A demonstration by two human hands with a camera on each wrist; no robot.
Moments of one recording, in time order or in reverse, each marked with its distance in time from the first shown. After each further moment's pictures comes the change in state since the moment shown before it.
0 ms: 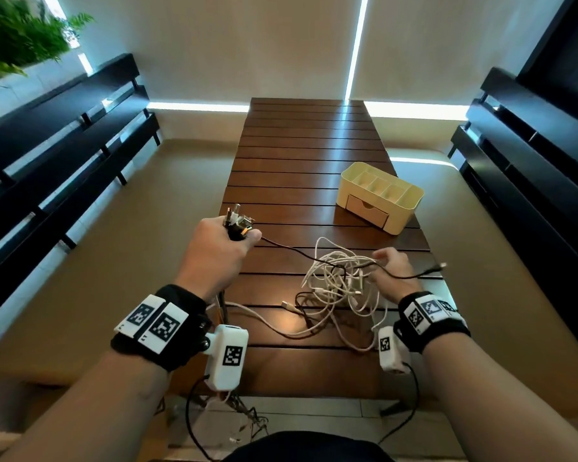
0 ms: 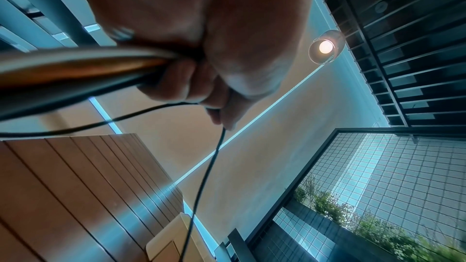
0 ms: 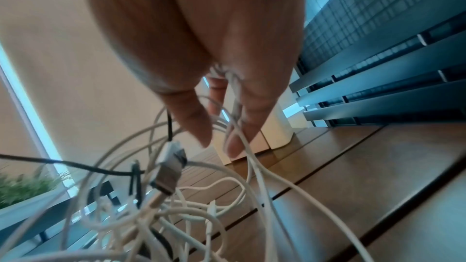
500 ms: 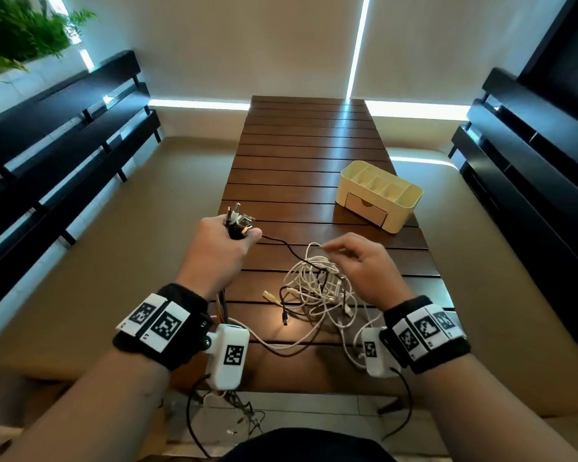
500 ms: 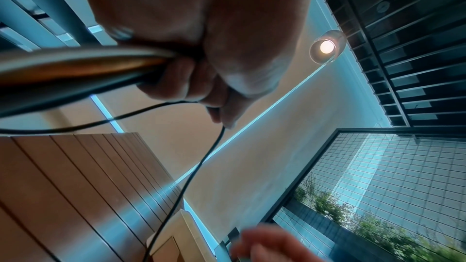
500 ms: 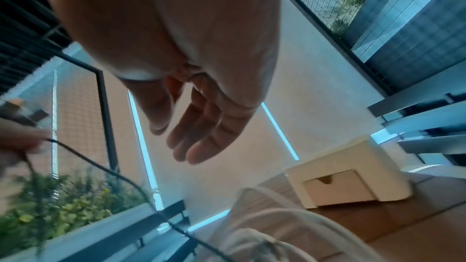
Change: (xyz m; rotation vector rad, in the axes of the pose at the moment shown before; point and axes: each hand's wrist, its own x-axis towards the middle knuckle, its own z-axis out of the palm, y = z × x) left_hand -0.008 0.004 0.004 -0.051 0.002 -0.039; right_hand -0.073 -0.072 -0.017 0.298 -0.123 -0.628
